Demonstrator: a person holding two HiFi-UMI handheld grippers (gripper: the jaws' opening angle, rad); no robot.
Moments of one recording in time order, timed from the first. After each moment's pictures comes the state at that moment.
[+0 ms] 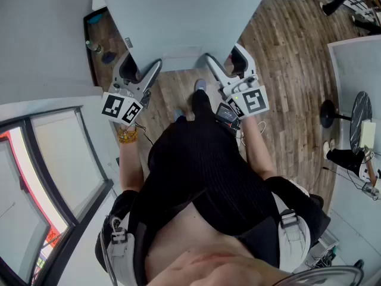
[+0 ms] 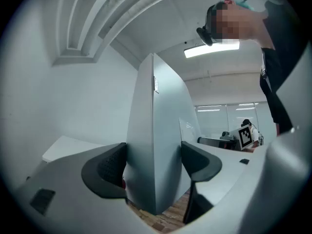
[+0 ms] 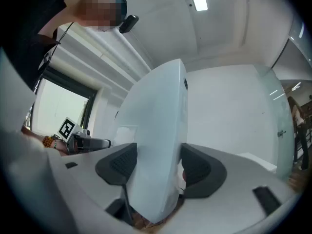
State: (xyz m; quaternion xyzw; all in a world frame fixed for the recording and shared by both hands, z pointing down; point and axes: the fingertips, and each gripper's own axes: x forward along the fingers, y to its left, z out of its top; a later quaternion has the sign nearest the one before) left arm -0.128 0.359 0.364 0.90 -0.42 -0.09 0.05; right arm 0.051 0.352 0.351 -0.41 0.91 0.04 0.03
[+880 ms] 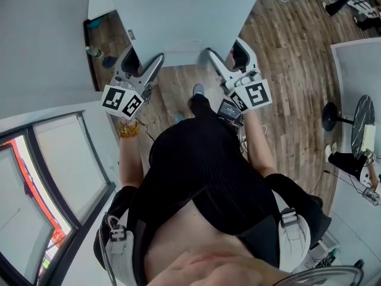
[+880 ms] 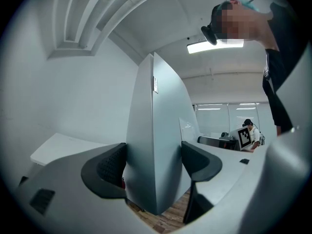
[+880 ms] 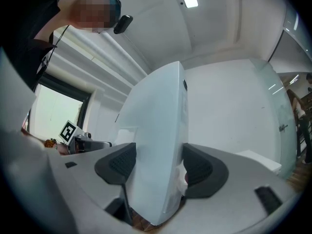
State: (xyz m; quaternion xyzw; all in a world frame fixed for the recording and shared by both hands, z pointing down) left arm -0.104 0.283 0.365 0.90 -0.42 -0.07 0.07; right arm 0.076 0.280 0.353 -0.41 0.91 0.02 0.05
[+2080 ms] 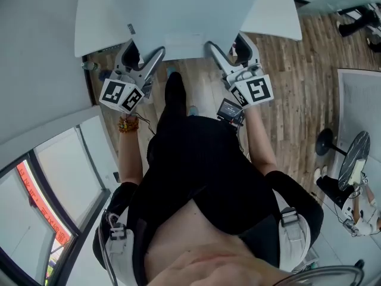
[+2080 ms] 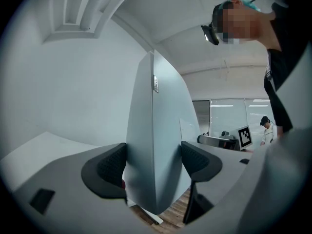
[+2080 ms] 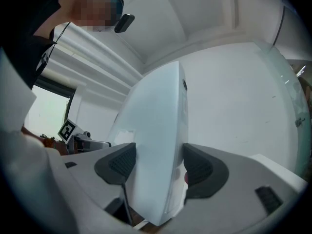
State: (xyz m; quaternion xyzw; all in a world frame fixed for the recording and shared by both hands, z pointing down) left arm -0.056 0.010 0.379 0.89 -0.45 -0.06 0.08; right arm 0.122 -0.008 0.366 -0.38 0.92 0.01 0.04
